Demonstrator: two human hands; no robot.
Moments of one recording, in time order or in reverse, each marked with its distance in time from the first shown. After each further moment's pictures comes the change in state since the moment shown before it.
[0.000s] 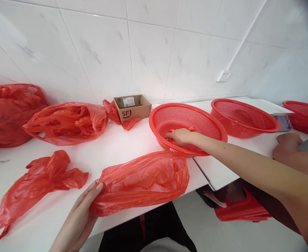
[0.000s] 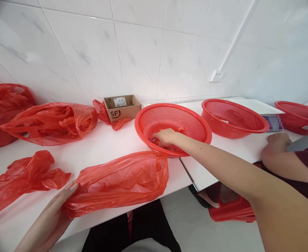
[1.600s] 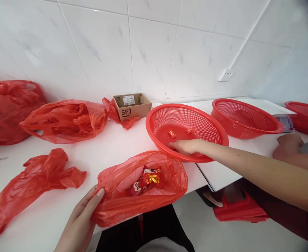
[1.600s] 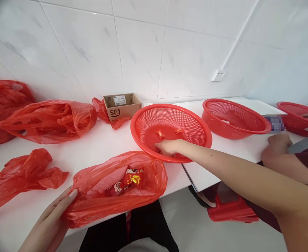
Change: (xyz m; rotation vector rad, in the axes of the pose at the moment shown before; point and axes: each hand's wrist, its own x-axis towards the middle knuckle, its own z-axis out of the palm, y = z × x) left_hand -0.010 -0.015 0.001 -0.022 0.124 0.011; right_hand -0.035 -0.009 0.014 0.060 -0.128 0.033
